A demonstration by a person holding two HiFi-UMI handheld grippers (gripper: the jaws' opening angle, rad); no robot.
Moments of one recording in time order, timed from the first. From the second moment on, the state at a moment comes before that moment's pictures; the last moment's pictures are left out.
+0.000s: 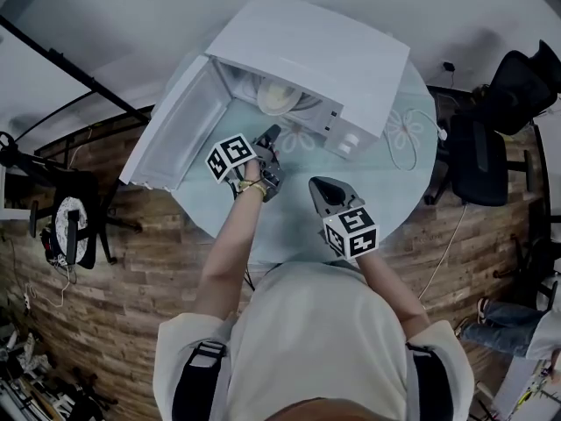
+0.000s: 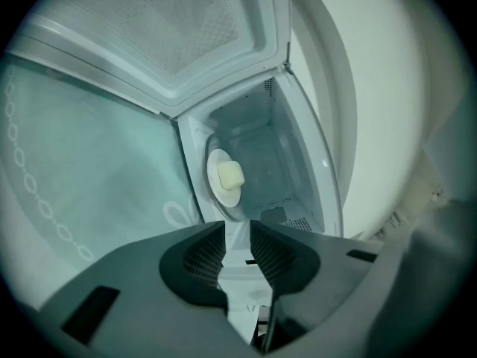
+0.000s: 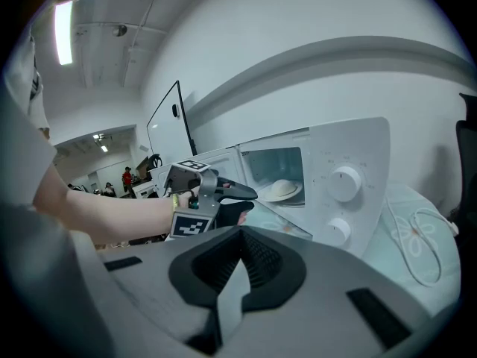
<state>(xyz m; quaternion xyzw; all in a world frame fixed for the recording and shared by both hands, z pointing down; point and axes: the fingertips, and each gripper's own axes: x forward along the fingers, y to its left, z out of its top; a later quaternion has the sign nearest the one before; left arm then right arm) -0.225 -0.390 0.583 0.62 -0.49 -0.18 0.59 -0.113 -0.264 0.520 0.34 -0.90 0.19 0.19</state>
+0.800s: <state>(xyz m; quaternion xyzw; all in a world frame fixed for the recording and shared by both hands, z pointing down) -0.154 -0.208 0.521 0.67 -0.56 -0.11 0.47 -0.057 -0.191 0.501 0.30 -0.92 0.20 0.17</state>
